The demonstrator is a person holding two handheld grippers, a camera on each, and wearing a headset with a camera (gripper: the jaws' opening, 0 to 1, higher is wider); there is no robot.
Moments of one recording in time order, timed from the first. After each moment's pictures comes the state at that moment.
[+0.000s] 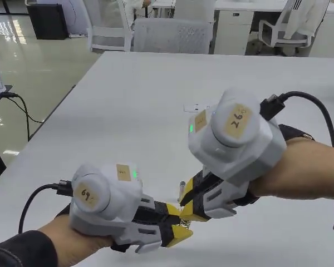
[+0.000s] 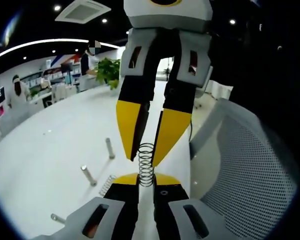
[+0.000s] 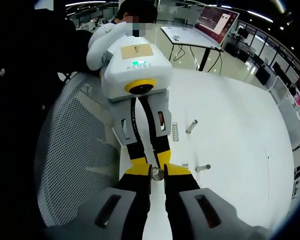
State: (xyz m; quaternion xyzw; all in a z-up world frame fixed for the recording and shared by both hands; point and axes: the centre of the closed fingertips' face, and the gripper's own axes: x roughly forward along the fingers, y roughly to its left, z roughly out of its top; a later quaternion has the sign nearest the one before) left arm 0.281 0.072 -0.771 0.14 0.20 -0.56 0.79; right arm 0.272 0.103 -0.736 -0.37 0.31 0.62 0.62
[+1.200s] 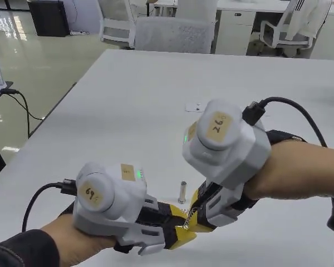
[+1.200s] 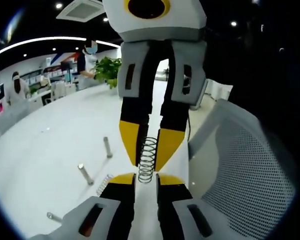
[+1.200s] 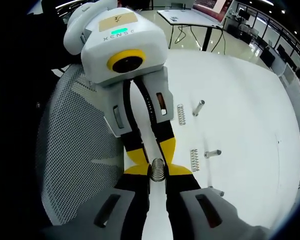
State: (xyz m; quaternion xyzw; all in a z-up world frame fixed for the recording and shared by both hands) left arm 0.280 0.070 -0.774 0.13 0.21 -0.57 0.79; right arm 0.271 0.091 -0.760 -0.37 0.38 0.60 0.59
